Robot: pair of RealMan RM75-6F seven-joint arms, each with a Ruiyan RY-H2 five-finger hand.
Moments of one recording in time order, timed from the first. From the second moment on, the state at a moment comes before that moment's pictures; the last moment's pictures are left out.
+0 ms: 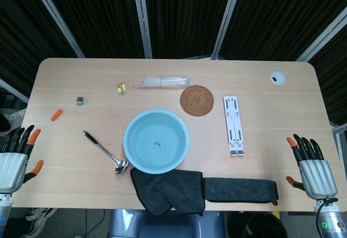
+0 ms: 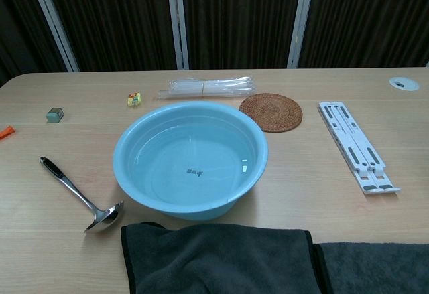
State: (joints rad) left arm -0.10 -1.19 -0.02 -1.58 1.55 1.53 0.22; right arm 0.09 -1.13 0.03 -1.62 -1.53 1.45 -0.16
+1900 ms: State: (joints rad) left arm -0.53 -1.54 0.00 -1.03 1.56 0.97 -0.01; right arm 0.11 -1.11 0.06 -1.59 -1.44 1.38 -0.09
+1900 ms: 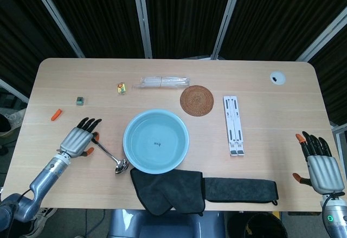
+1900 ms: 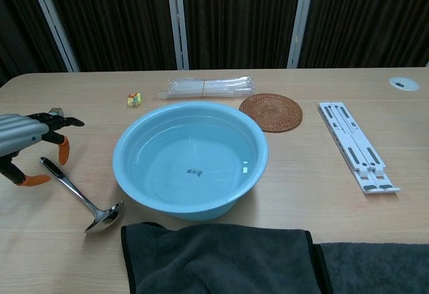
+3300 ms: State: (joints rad) left arm -0.56 -1.65 0.06 -0.86 1.56 0.95 -0.07; right arm 0.10 -1.09 0.06 -1.59 -1.44 1.40 -0.05
